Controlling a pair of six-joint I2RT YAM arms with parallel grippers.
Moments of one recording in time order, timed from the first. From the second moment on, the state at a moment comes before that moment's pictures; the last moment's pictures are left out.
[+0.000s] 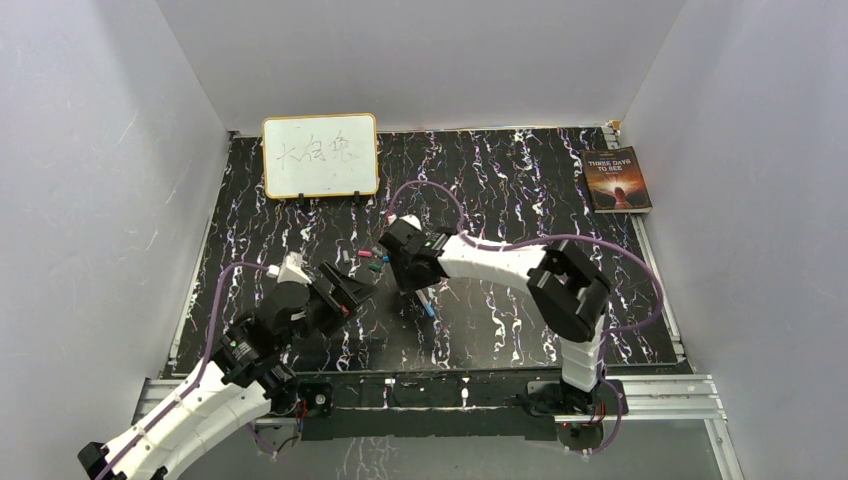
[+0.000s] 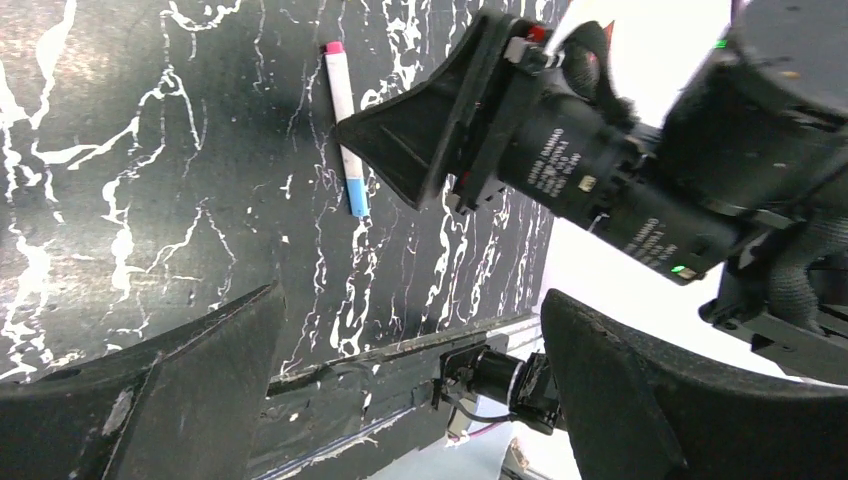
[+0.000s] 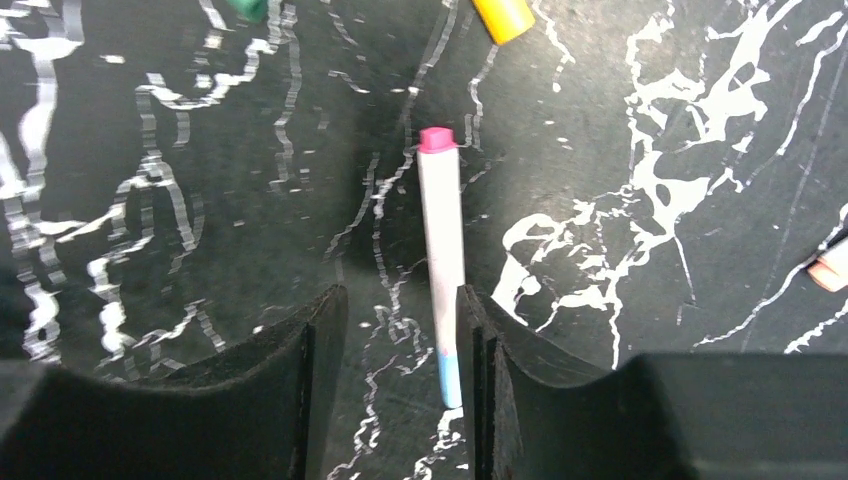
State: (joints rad) left arm -0.75 0.46 0.46 -0.52 -0.11 -1.28; right arm 0.93 1.86 1.35 -0.58 0.13 0.55
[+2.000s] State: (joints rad) left arm -0.76 0.96 0.58 -0.09 0.07 -1.19; right arm 0.67 1.38 1.06 -0.14 -0.34 0.88
